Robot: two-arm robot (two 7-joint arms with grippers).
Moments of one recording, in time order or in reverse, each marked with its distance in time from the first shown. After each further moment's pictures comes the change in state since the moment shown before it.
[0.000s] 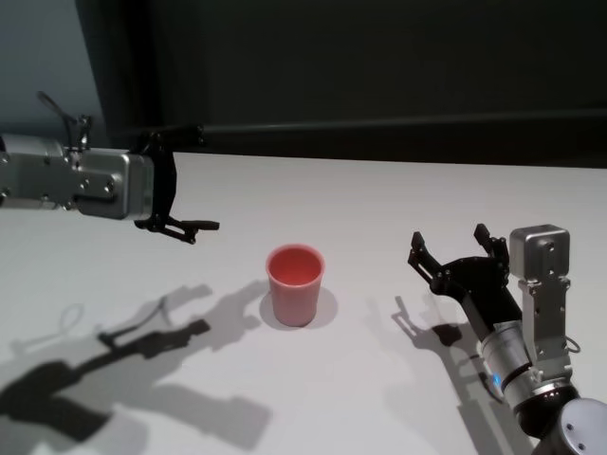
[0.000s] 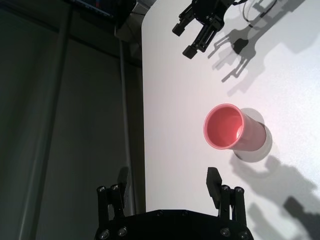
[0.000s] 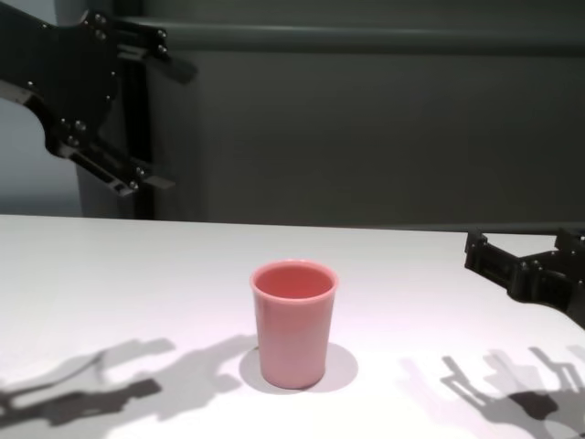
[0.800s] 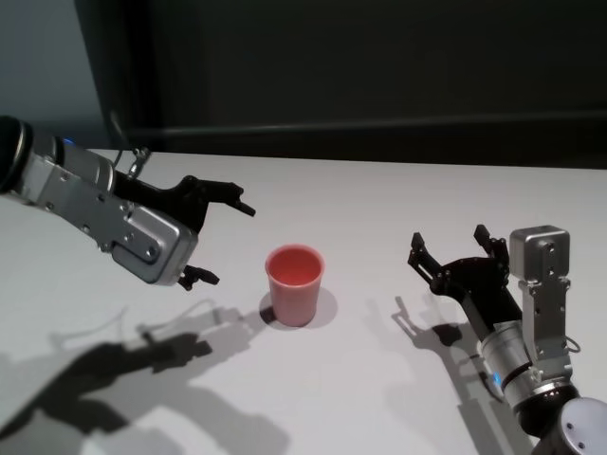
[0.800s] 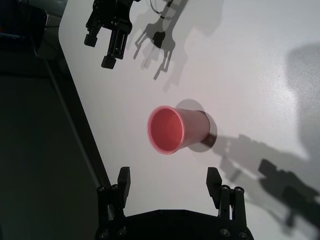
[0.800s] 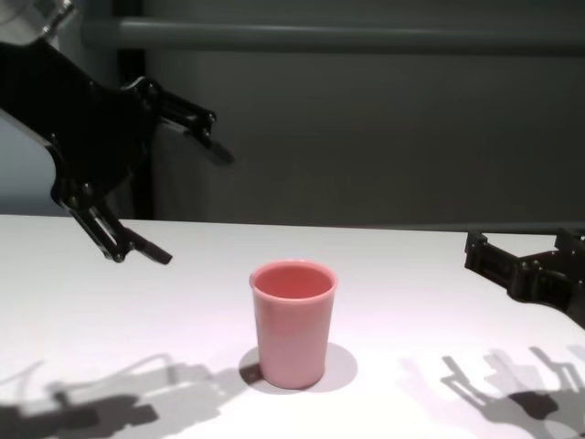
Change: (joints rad) left arm -0.188 -0.021 0.198 0.044 0.095 -0.096 -0.220; right arm 0.000 0.000 0.000 0.000 0.000 0.000 0.000
